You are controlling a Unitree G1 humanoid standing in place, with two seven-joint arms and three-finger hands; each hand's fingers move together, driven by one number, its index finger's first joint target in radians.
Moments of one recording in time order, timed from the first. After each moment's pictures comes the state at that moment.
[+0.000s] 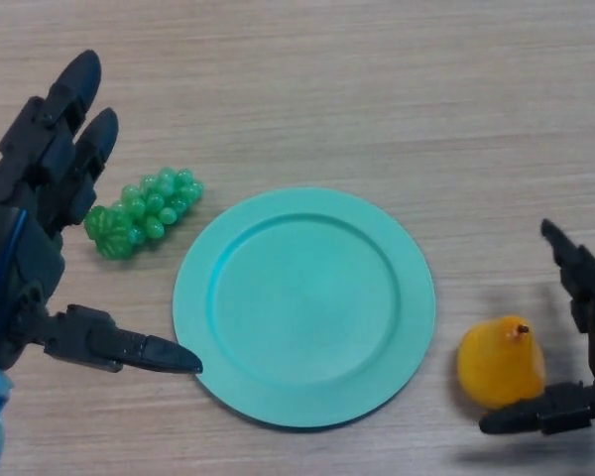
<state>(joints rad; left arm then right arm) 0.05 0.25 0.21 -0.65 -0.16 0.26 -0.27 0.01 -0.26 -0.10 0.23 -0.07 -0.28 0.14</state>
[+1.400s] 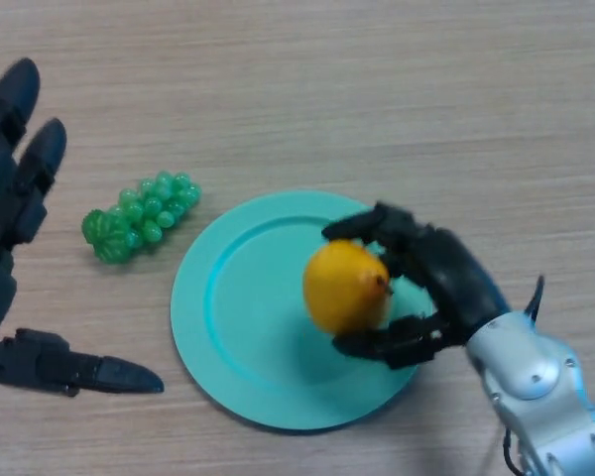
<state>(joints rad) 0.13 0.22 0.34 -0.75 -0.26 0.32 -0.32 -0.22 -0.19 0.33 -0.05 -0.19 0.36 0.10</state>
